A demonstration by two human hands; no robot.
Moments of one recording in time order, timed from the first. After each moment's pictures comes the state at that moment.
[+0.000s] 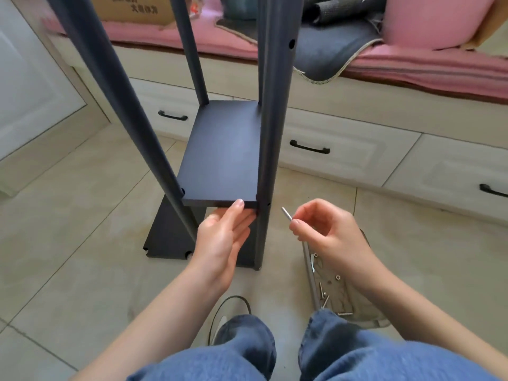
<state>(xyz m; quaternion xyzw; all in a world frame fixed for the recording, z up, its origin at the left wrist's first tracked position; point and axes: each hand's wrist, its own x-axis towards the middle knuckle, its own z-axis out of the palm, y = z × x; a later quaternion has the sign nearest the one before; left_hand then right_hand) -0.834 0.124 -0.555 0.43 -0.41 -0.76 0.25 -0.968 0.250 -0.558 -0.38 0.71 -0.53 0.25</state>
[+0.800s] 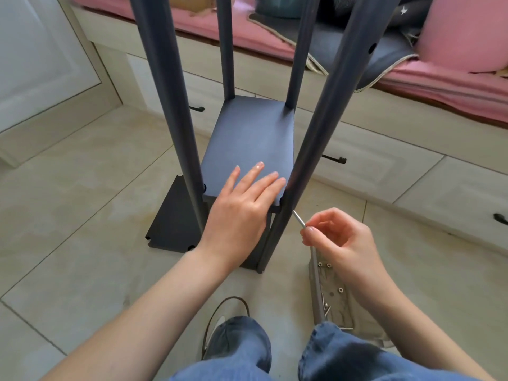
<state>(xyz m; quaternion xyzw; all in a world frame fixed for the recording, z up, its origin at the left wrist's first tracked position) -0.832 0.080 -0.566 0.17 -0.94 -0.02 0.28 -0.959 0.233 -0.561 -0.36 0.70 -0.57 0.25</state>
